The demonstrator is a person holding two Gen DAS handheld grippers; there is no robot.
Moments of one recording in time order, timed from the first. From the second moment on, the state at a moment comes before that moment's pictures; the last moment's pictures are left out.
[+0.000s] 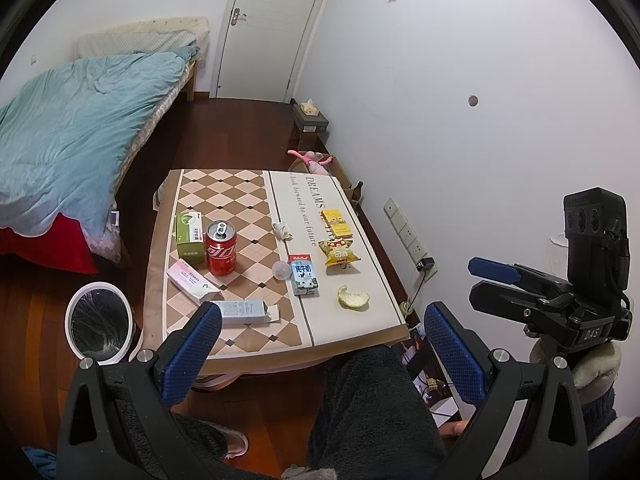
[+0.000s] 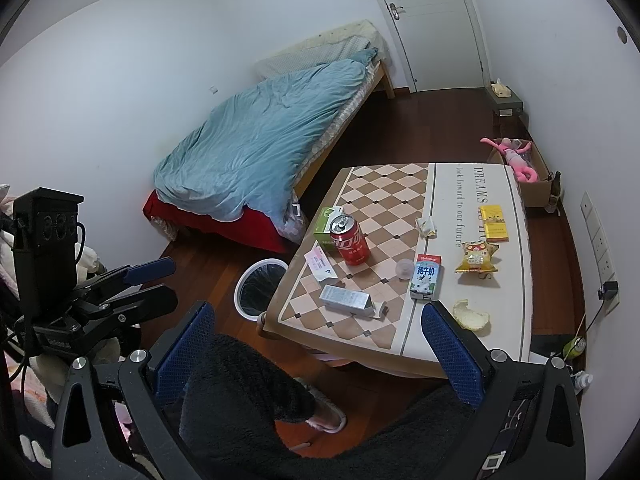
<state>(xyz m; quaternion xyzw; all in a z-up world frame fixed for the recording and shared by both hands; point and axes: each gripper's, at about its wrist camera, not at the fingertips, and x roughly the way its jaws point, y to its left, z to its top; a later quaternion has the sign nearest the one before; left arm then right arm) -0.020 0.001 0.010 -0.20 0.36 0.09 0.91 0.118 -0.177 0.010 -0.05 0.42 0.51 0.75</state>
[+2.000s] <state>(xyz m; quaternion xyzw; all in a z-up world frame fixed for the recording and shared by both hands) 0.090 0.134 -0.276 -0.44 0.52 0.30 0.67 0.276 -0.042 -0.266 -0.05 0.59 0.29 0.75</state>
